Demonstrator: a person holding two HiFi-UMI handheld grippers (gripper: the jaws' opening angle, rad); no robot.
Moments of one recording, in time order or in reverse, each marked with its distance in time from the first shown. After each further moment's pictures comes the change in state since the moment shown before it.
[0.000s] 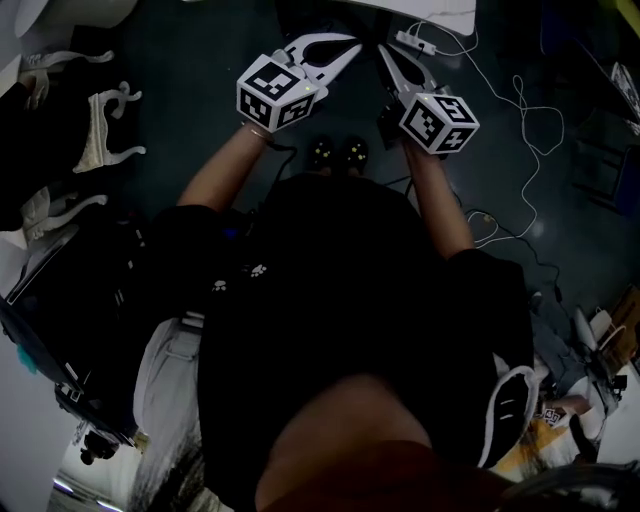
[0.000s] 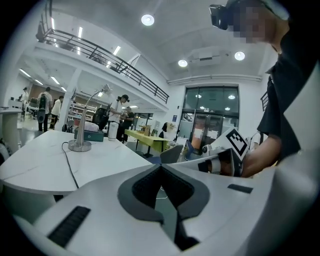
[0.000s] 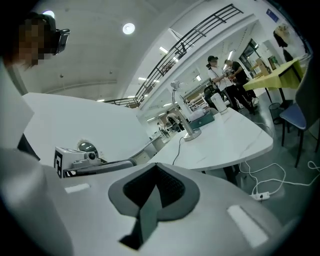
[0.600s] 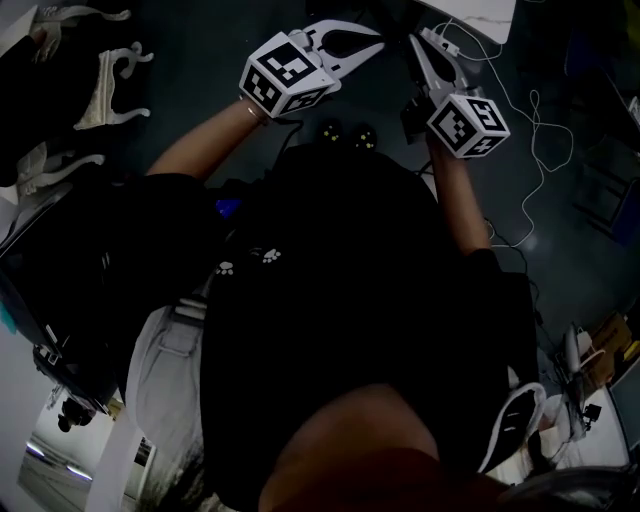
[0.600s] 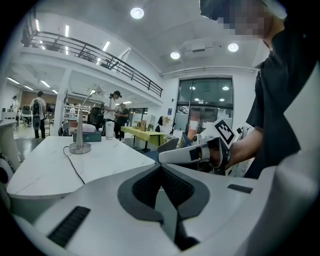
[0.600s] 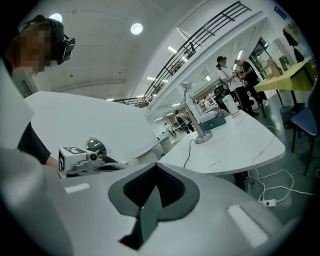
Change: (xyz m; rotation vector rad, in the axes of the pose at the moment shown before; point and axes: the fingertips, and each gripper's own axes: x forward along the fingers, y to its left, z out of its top) left arm -0.035 -0.014 0.000 0.077 0.090 -0.021; right arm -0.001 0.031 0.011 -0.048 0.000 0.095
